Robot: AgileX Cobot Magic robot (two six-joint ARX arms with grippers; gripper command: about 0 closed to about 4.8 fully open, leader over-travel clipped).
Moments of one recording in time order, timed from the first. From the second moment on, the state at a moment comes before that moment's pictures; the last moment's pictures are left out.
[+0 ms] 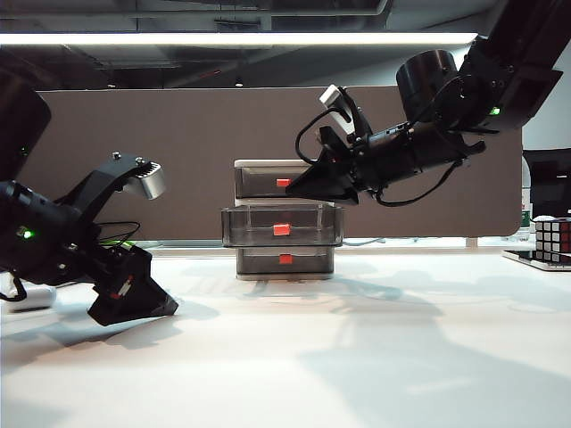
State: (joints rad) left arm -0.32 1.64 0.43 0.69 0.26 0.41; right arm 0.32 1.99 1.22 0.43 -0.73 0.08
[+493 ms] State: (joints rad) left arm -0.09 1.65 0.43 0.73 0.53 0.31; right arm 0.32 1.99 1.22 0.43 -0.73 0.08
